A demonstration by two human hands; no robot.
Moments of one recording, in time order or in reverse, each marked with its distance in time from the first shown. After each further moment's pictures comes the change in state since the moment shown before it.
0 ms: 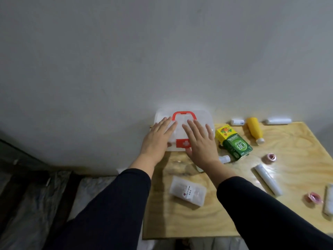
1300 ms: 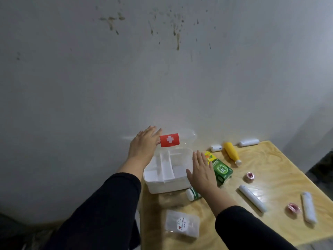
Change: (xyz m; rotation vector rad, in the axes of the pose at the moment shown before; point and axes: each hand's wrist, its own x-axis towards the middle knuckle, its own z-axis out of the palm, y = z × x) left_hand 0.056 0.006 -0.091 0.091 0.125 0.071; right_hand -0.013 0.017 -0.042 0.229 -0.283 0.464
